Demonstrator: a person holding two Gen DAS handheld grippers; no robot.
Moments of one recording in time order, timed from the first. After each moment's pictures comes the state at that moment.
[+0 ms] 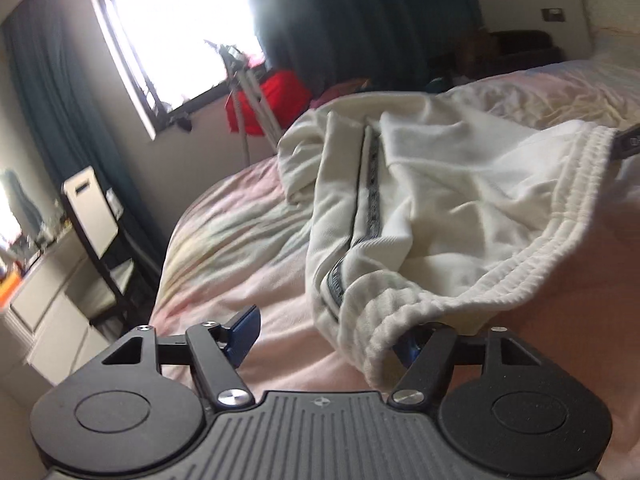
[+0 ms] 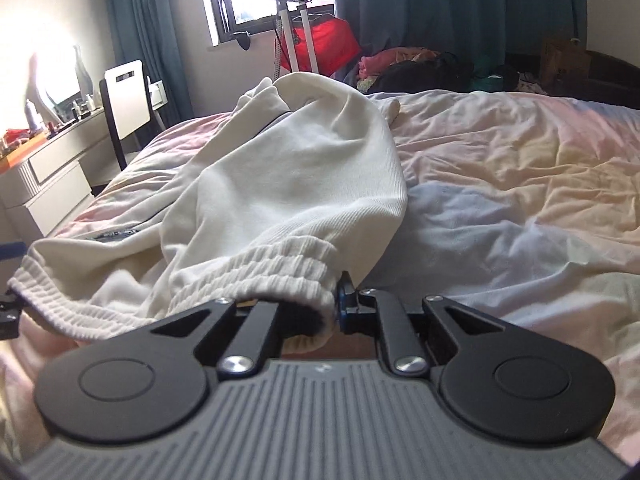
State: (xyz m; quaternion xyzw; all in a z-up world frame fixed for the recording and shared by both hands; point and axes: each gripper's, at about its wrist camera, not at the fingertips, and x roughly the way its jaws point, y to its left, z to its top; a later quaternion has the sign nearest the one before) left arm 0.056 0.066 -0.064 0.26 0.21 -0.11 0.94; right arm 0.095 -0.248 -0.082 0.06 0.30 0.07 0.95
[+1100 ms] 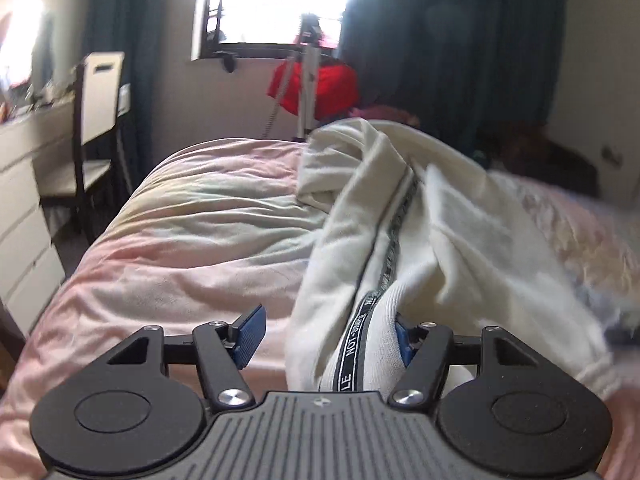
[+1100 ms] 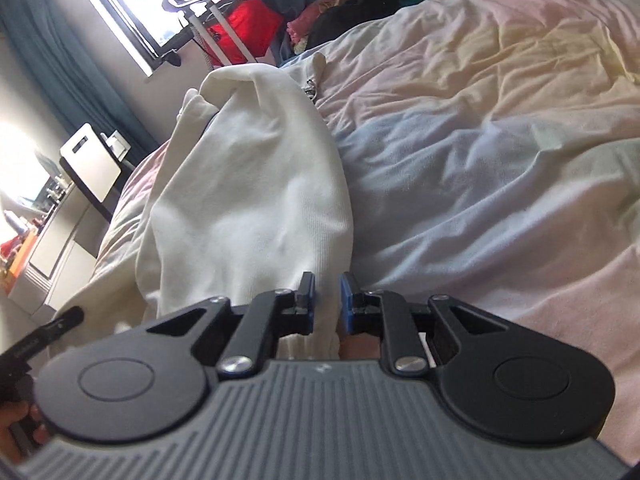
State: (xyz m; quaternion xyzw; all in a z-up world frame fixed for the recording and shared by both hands) left arm 0.150 0.140 -0.077 -0.09 0.31 -0.04 0.95; right arm 0.109 -0.306 -0.103 0.27 0.35 0.03 0.90
